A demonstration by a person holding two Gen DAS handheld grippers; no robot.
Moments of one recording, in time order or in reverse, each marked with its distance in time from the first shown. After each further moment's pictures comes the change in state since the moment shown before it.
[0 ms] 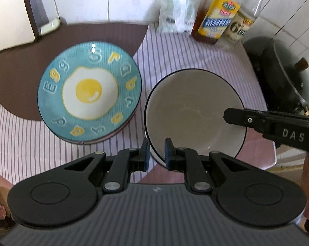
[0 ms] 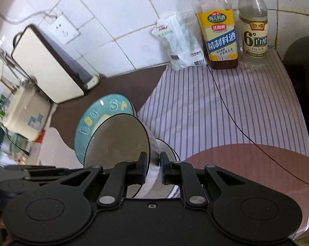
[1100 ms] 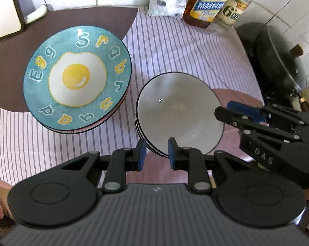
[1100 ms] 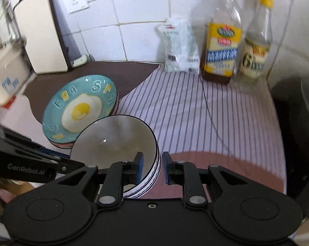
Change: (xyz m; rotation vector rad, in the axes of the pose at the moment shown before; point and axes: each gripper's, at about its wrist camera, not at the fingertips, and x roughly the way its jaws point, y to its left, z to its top) left arm 0.006 0.000 -0.006 0.024 0.062 -0.066; right arm 0.009 0.020 -0.024 -0.220 -0.035 -0.195
